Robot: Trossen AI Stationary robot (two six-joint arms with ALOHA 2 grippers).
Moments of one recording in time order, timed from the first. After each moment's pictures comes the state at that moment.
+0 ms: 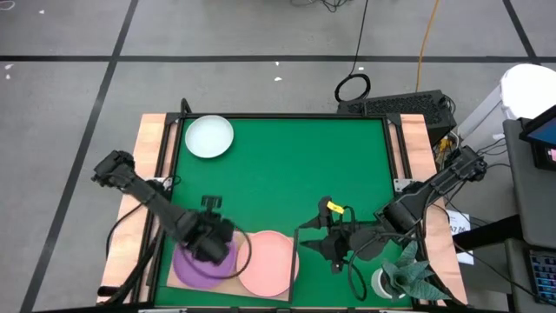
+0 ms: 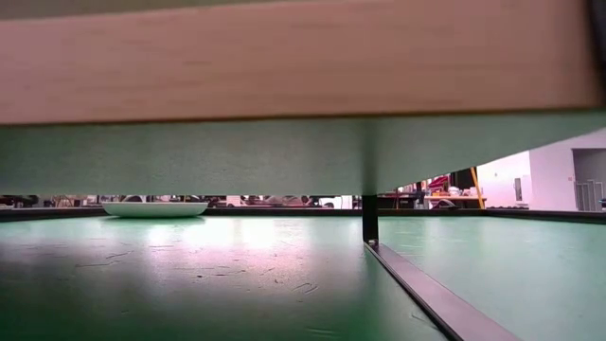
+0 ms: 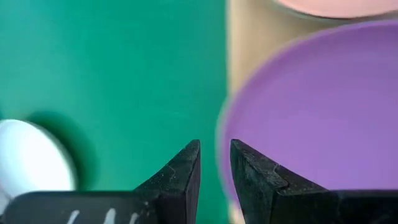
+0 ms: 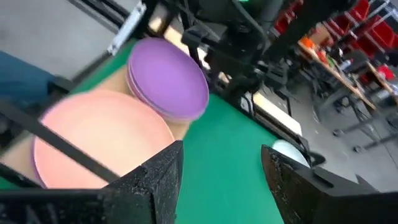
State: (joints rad) left arm -0.61 1.64 1.48 -1.44 -0.26 -0.47; right arm 0.60 1.46 1.38 -0.41 0.55 -0.30
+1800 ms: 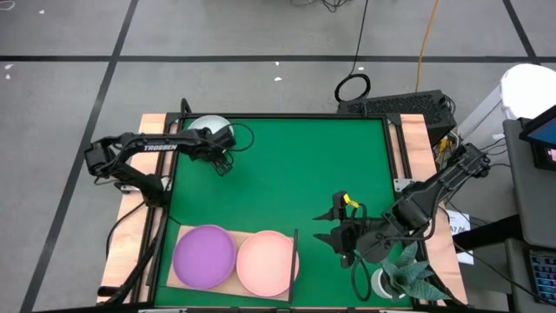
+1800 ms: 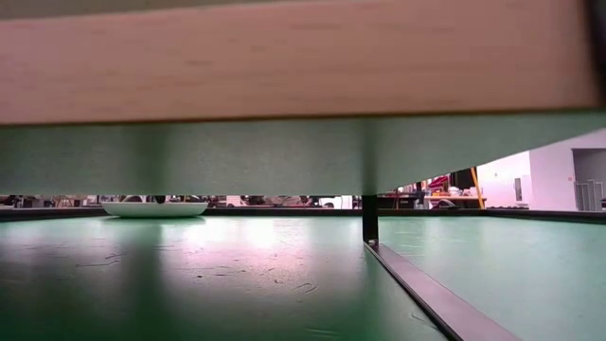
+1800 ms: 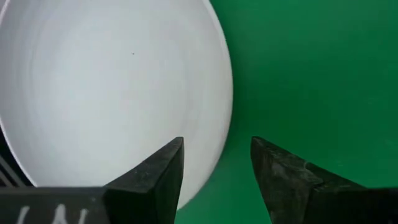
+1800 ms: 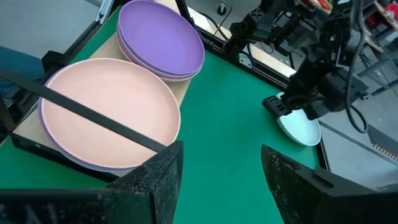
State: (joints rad) left arm 0.51 1.44 0.77 -0.68 -0.30 -0.14; right arm 0.64 1.41 1.38 -0.67 0.64 -0.04
